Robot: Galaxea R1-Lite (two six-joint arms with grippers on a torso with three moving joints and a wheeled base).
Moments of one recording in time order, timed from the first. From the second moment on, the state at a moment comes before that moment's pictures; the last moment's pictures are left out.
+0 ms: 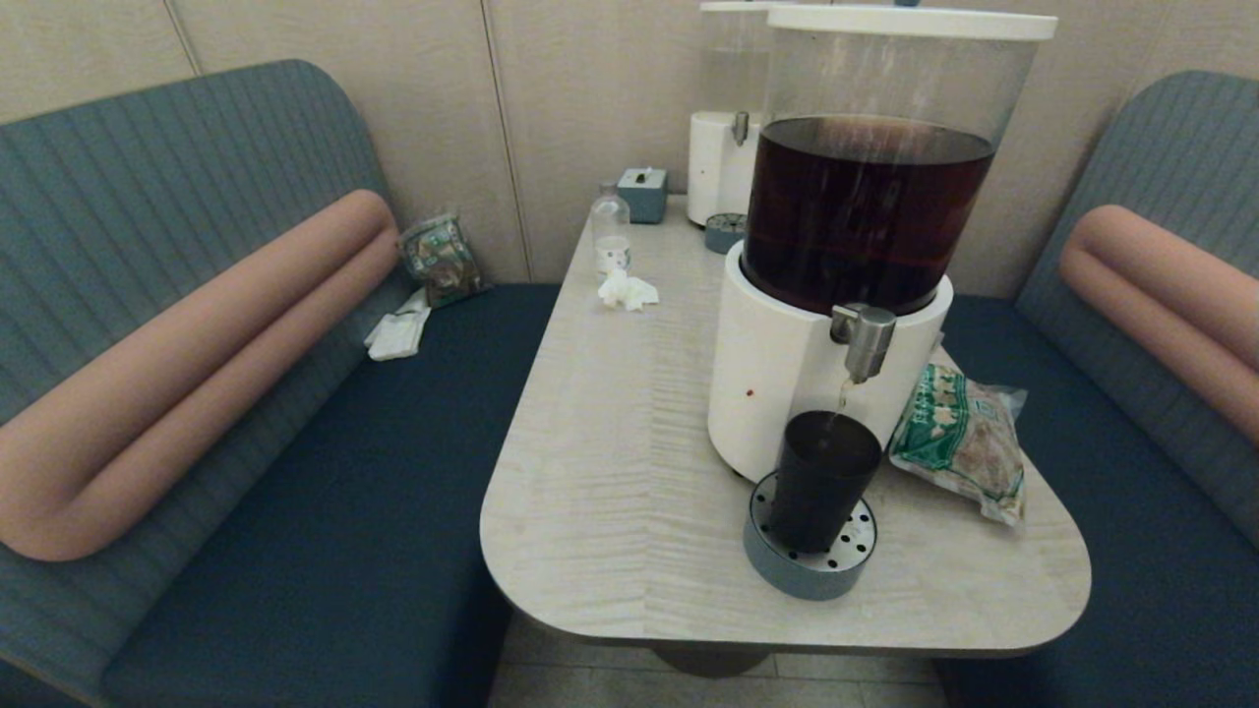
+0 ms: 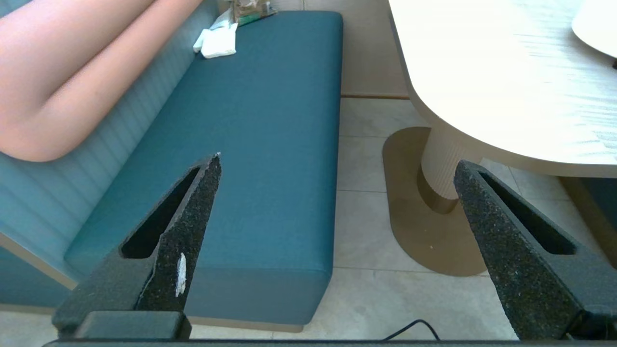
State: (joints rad) left arm 0.01 0.00 0.00 0.00 0.00 0.00; right arm 0.07 0.28 -0.54 0.14 -0.62 0.01
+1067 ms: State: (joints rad) left arm 0.01 0.00 0.00 0.00 -0.01 0.00; right arm -0.01 0.00 -0.01 -0.03 0.01 -0.11
